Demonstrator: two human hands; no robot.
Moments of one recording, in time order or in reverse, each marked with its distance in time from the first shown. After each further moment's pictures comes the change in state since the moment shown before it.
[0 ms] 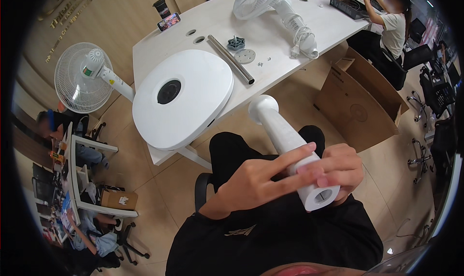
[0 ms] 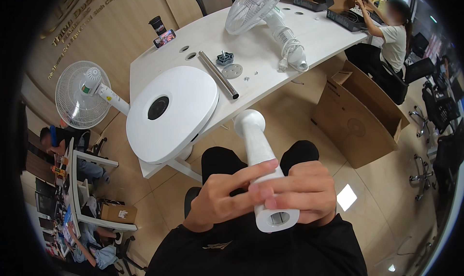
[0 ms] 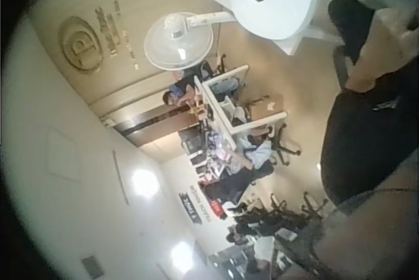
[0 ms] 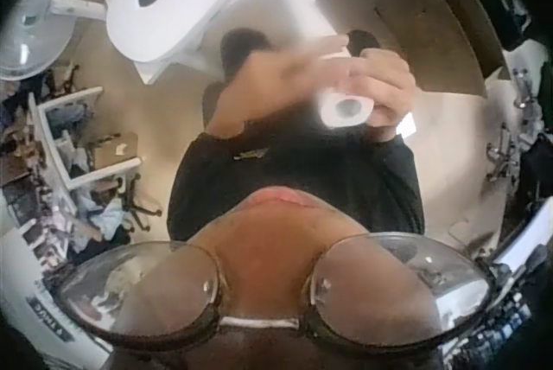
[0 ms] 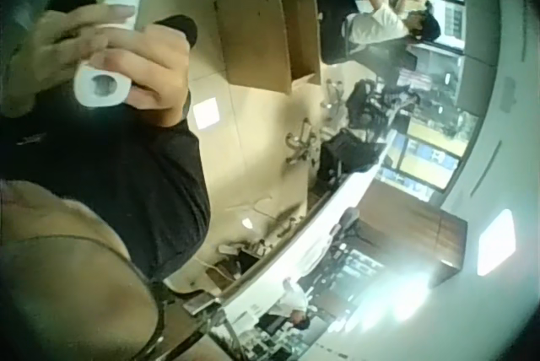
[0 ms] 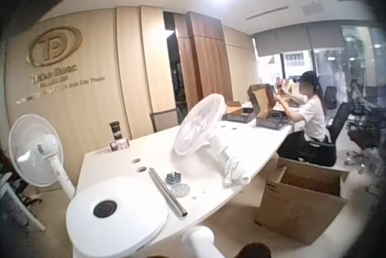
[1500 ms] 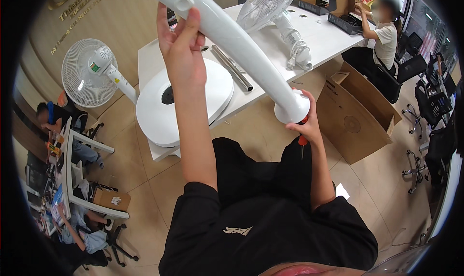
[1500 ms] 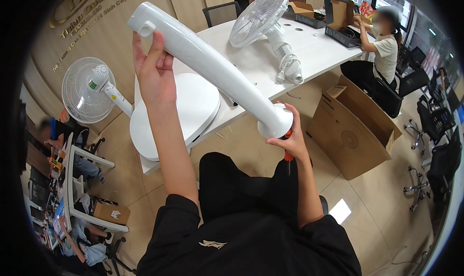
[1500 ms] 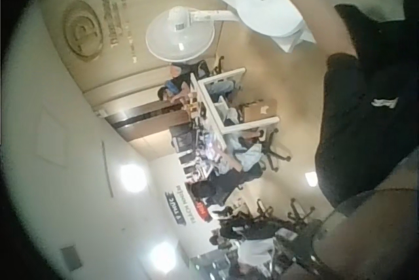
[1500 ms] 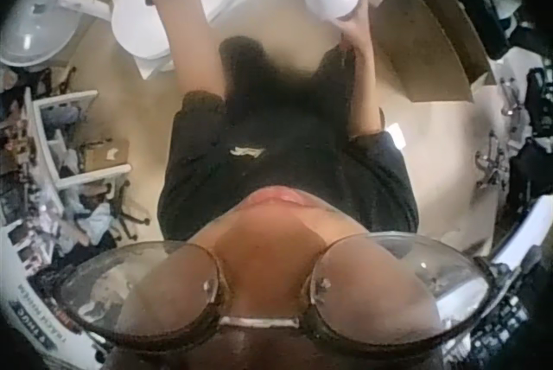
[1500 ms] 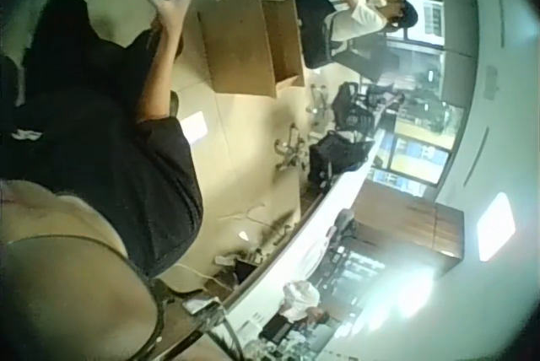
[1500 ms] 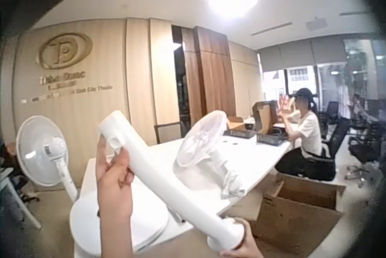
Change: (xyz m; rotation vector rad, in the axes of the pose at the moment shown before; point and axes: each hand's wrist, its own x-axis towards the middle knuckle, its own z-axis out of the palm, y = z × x) left_hand 0.108 -0.076 -0.118 -0.601 0.935 -0.111; right_hand -0.076 0.141 0.001 0.250 0.277 0.645
